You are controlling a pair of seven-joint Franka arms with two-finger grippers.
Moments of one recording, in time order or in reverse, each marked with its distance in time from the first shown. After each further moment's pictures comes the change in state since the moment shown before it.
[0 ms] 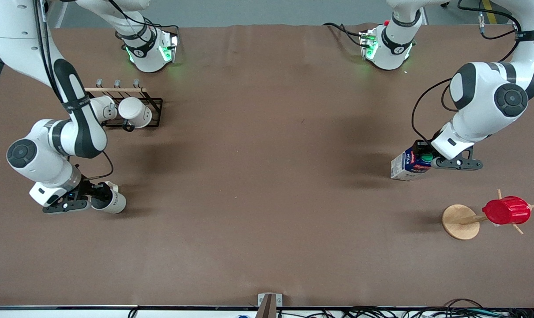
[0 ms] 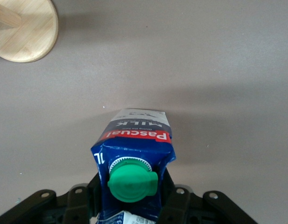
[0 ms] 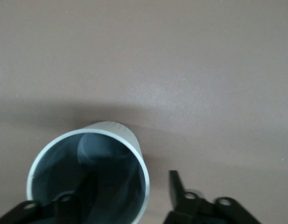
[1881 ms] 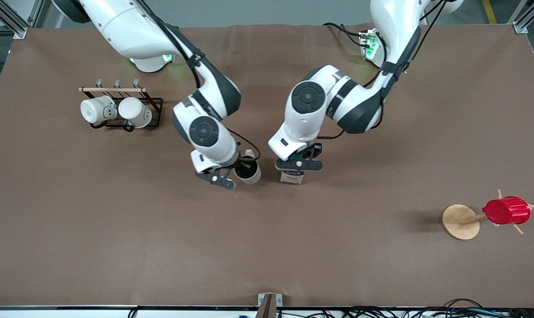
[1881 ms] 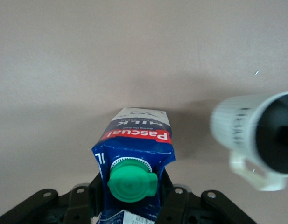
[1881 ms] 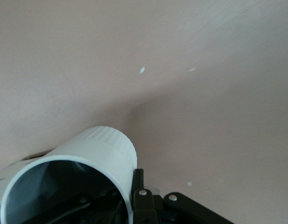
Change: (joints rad) left arm -0.693 0.466 -0.016 0.694 0.125 -0.237 -0.756; right arm 0.480 0.150 0.326 0.406 0.001 -0.383 1.285
